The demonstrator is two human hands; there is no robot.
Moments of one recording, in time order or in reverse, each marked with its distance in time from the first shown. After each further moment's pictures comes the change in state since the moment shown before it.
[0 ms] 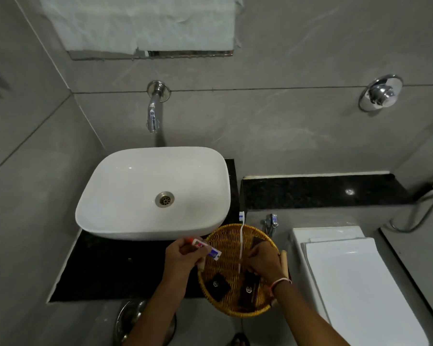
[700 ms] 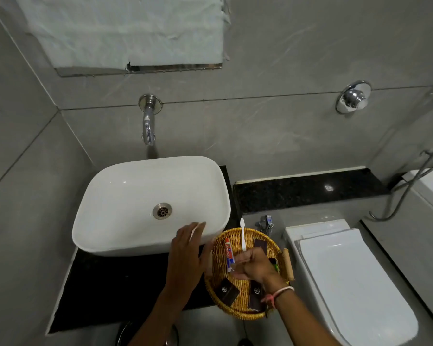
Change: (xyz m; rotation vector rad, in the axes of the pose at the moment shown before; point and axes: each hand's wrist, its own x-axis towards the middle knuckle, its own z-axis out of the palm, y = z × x) left_hand 0.018 0.020 -0.011 1.019 -0.023 0.870; right_hand -0.033 -0.036 0.019 0.561 -0.159 0.089
